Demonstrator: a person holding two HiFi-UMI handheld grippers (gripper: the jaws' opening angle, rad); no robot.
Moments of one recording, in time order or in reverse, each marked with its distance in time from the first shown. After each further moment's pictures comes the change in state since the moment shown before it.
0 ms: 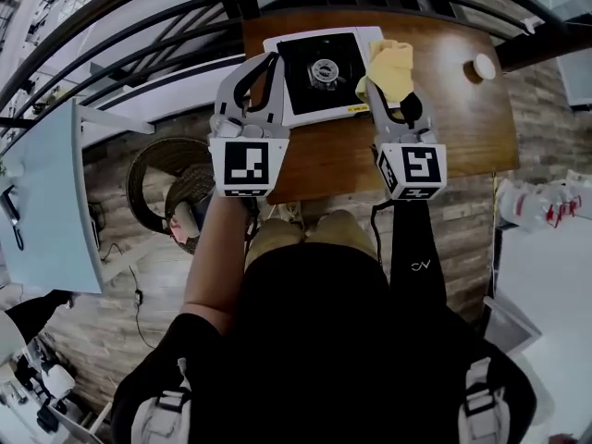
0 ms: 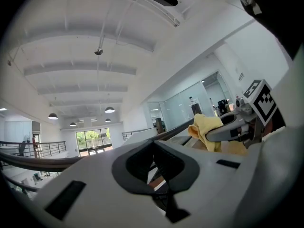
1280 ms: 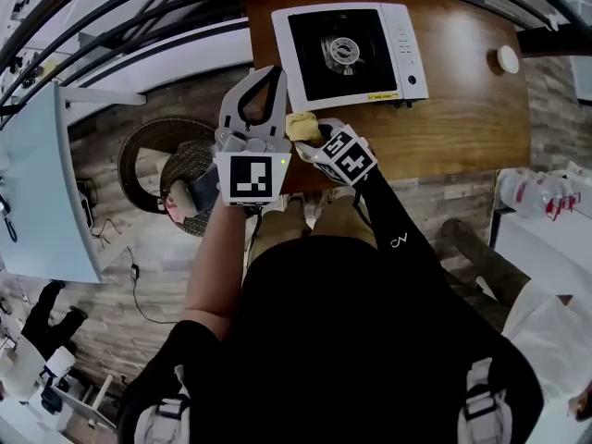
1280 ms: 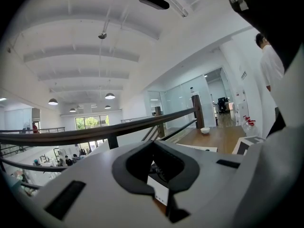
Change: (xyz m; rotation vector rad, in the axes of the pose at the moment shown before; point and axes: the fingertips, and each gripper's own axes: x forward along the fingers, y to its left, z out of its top) left arm -0.009 0.003 -0.088 0.026 0.091 -0.052; right arm 0.015 0.215 -0.249 0.080 0.796 0.752
